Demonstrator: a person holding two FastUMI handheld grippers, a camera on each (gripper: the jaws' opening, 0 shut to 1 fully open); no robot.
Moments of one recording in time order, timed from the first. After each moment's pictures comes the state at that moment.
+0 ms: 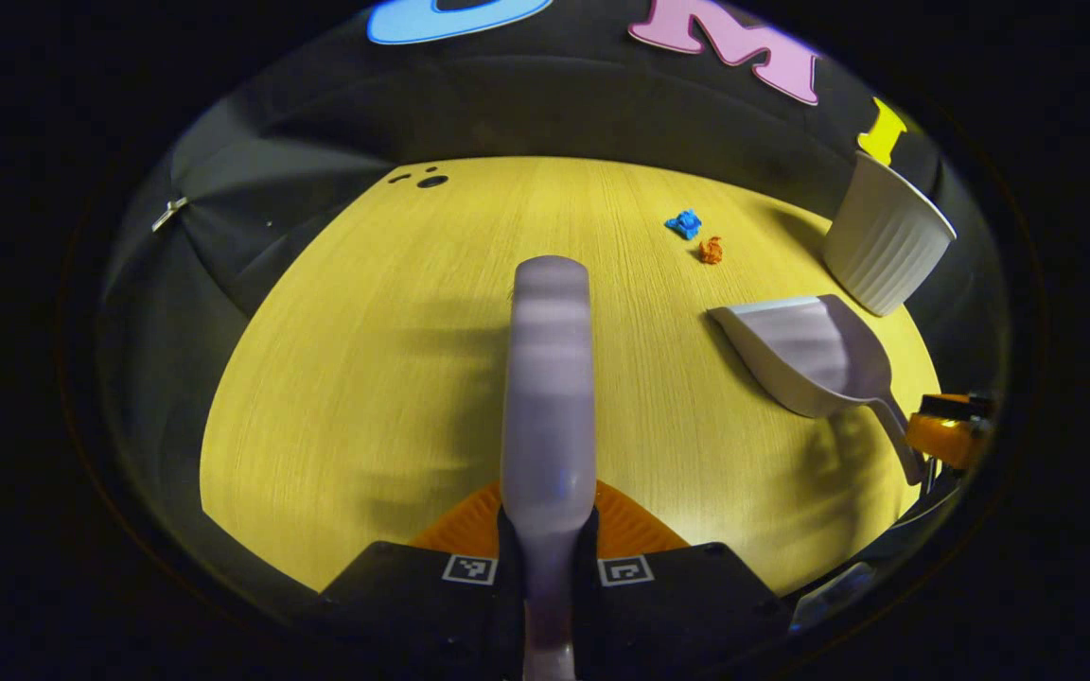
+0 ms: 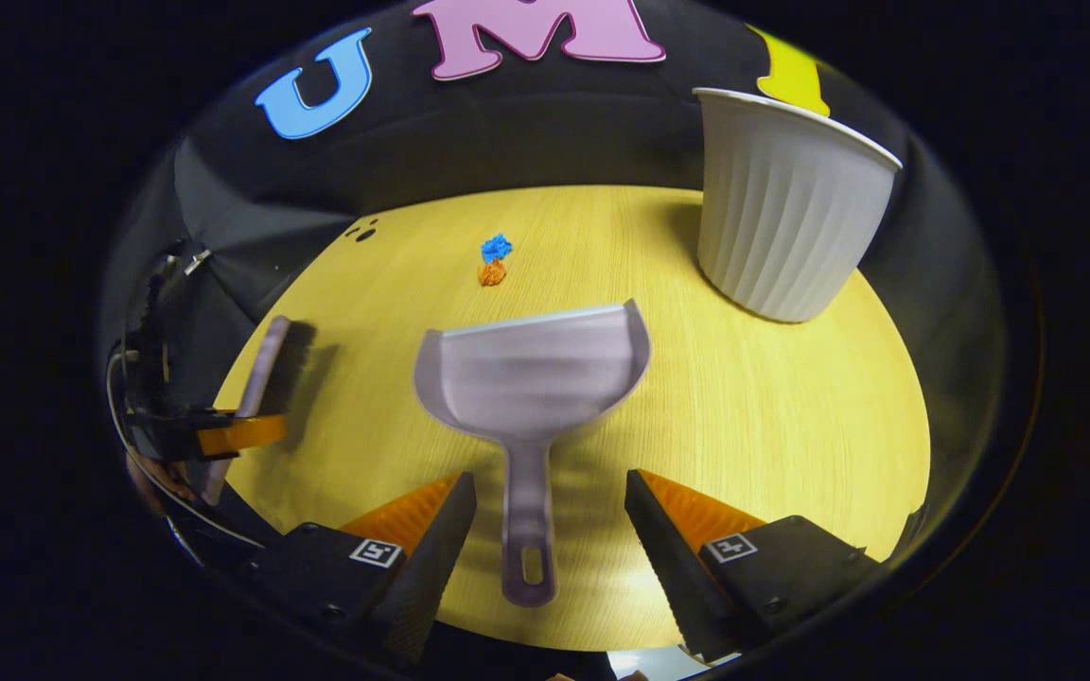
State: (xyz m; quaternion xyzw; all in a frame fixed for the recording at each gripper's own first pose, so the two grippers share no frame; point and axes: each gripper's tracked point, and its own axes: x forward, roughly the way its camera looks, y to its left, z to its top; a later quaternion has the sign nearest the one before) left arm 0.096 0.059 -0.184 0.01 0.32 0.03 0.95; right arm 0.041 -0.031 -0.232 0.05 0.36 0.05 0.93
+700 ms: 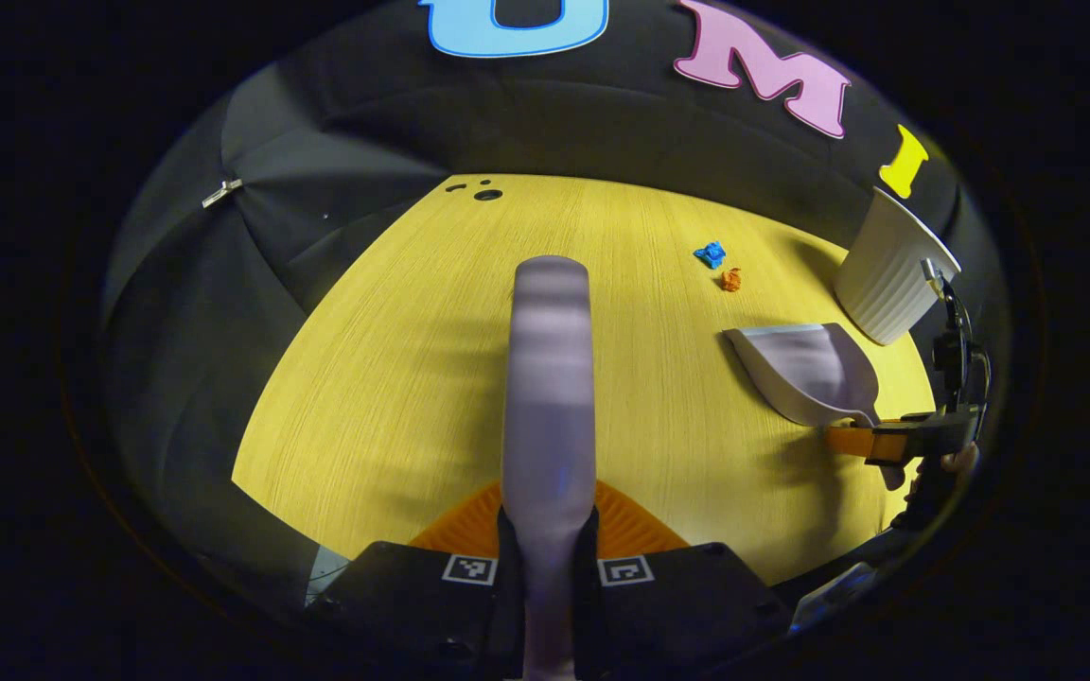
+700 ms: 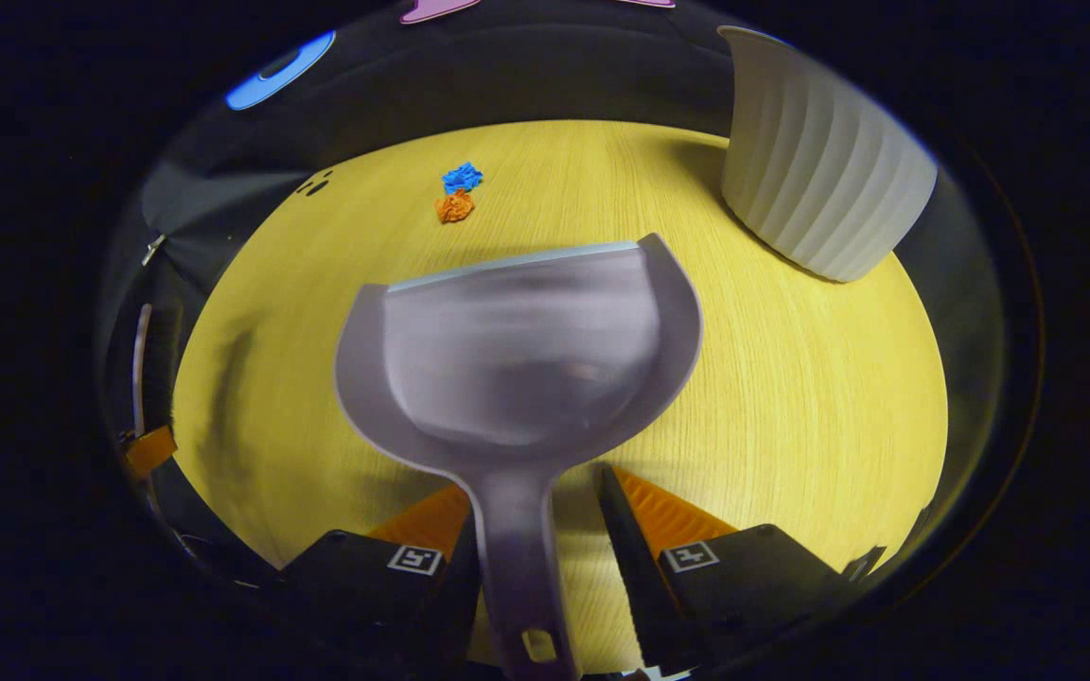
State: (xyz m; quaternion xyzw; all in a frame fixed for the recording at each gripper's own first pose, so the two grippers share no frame) left arm 0.066 0.080 -0.157 -0.01 0.31 0.07 0.95; right arm 0.081 -0.024 -0.290 0.05 0.44 0.01 0.90
